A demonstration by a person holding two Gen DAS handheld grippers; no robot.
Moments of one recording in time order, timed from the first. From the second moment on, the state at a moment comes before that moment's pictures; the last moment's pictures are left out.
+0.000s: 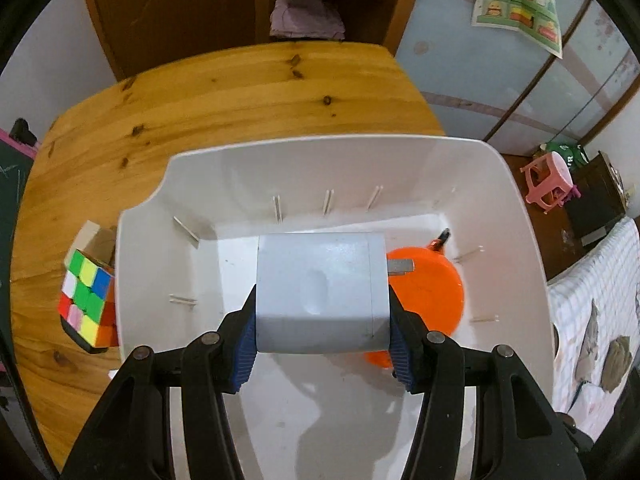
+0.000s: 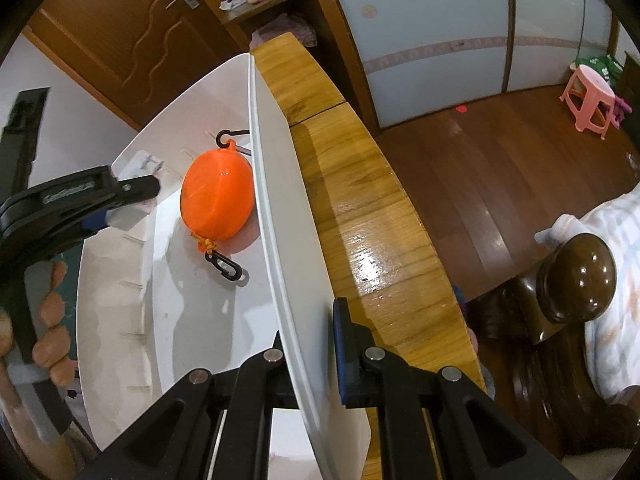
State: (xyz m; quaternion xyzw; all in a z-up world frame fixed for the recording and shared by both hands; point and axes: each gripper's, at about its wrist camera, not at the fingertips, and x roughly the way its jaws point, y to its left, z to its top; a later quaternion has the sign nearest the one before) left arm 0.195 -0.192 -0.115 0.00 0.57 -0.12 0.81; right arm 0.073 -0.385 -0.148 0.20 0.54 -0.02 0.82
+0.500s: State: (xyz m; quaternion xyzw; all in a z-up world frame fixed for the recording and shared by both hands) left arm 0.208 -0.190 -0.150 -0.01 0.61 -0.10 0.79; right arm 0.072 -0.383 -0.146 0.20 0.54 -0.02 0.82
